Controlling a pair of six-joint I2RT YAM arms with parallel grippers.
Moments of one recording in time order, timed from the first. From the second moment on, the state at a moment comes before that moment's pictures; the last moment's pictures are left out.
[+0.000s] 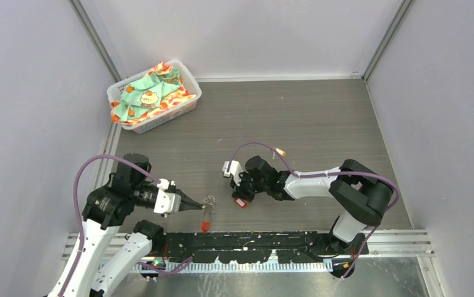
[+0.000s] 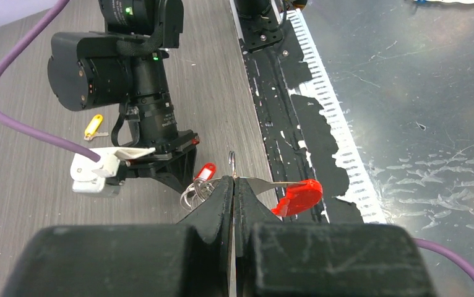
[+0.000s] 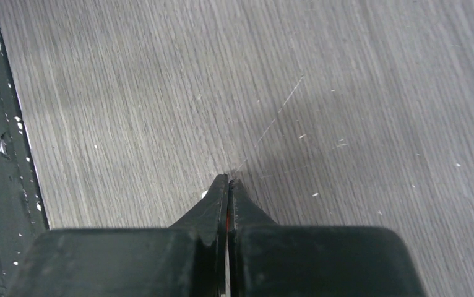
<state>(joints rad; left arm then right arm) -0.39 0.61 0.93 -1.12 1.17 1.00 0.96 1.64 0.70 0.24 -0.34 -0.15</state>
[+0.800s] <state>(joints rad) -0.39 0.61 0.93 -1.12 1.16 0.99 0.97 1.60 0.55 0.52 -0.09 0.01</state>
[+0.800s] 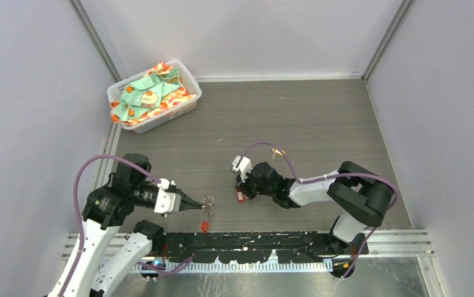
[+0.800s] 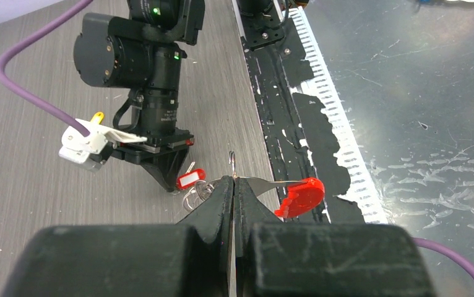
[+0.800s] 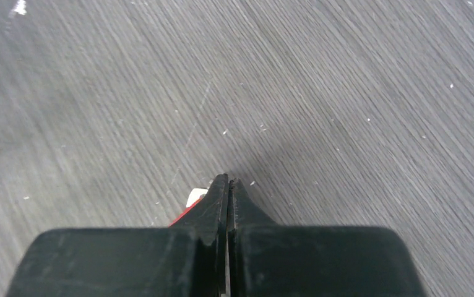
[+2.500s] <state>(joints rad) -0.39 0.60 0.94 -1.11 1.13 1.00 0.84 1.64 0.63 0.39 -0.28 0.30</state>
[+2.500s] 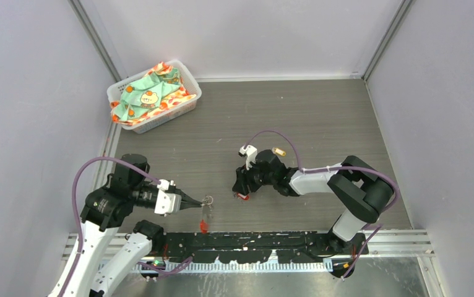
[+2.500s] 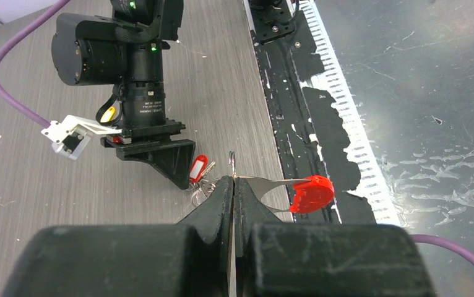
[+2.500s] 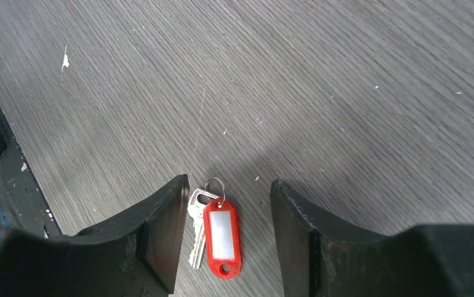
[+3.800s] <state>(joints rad) -0.39 0.62 0.95 -1.11 1.09 1.04 0.94 1.52 0.61 0.29 -0.15 0.25</state>
